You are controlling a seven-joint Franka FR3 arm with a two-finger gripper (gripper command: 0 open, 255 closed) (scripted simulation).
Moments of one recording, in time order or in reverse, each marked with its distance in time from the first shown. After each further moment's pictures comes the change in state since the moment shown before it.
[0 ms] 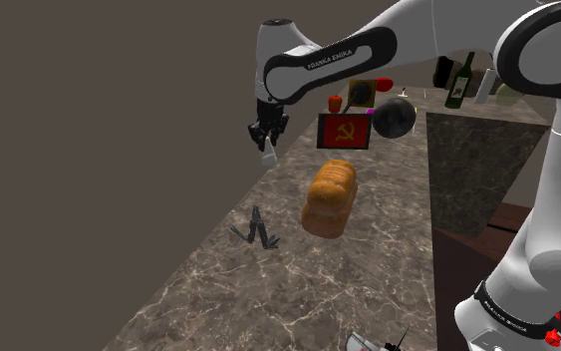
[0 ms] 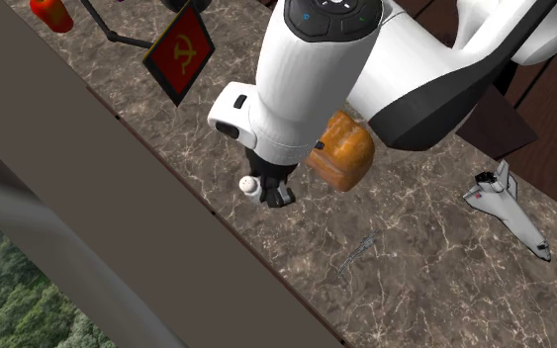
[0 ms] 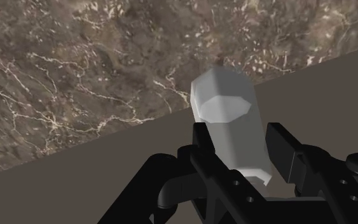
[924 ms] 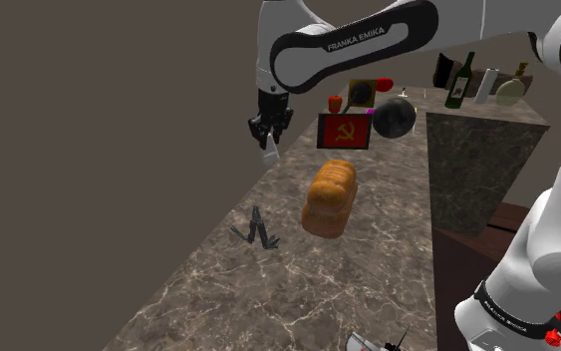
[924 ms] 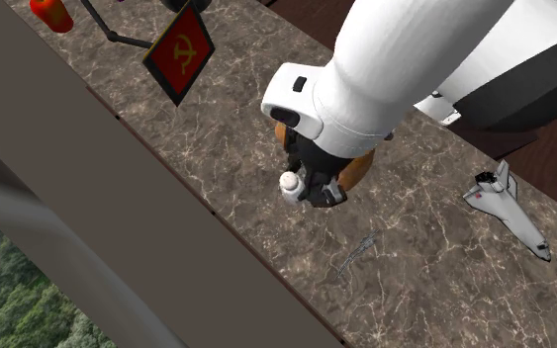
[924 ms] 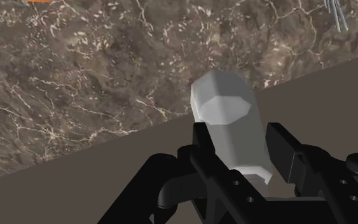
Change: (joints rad) arm 0.037 -0.161 0.033 -0.107 0.015 -0.058 0.063
